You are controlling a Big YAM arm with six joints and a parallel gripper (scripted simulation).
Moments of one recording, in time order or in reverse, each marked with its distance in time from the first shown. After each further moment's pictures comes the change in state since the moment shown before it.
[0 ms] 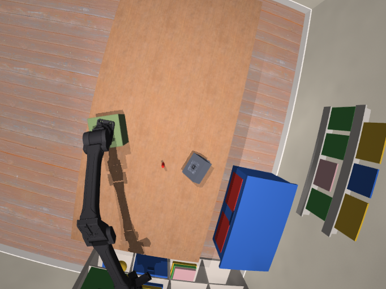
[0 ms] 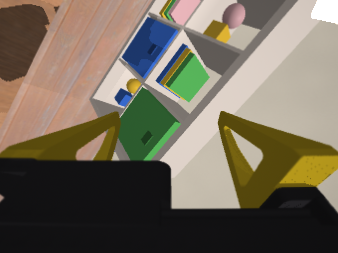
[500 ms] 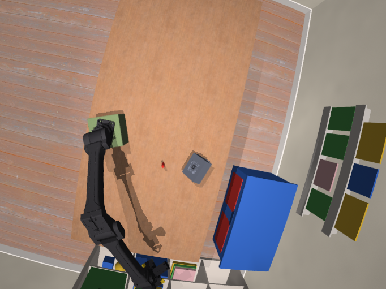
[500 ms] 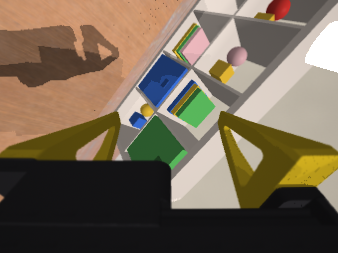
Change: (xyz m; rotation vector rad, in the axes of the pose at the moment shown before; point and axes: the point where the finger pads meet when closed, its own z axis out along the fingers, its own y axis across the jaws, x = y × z) arm -0.128 0.007 -0.031 -0.076 -0.100 0.006
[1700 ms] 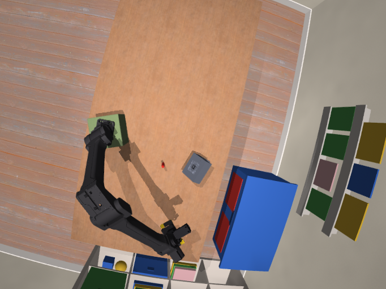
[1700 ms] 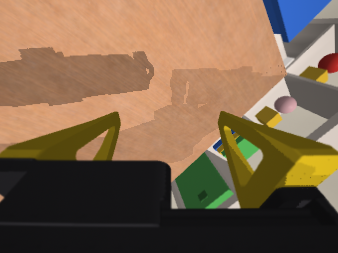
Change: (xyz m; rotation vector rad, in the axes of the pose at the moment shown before) arm -0.219 0.132 -0.074 -0.242 -0.124 0.064
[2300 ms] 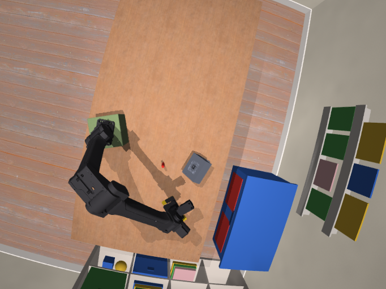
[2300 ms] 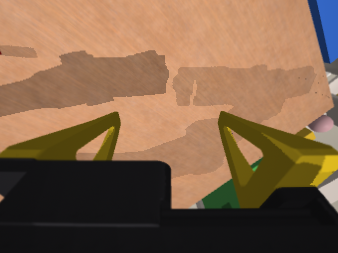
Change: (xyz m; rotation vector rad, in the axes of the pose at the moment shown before) arm -0.077 0.110 -0.018 -0.123 -0.016 0.010
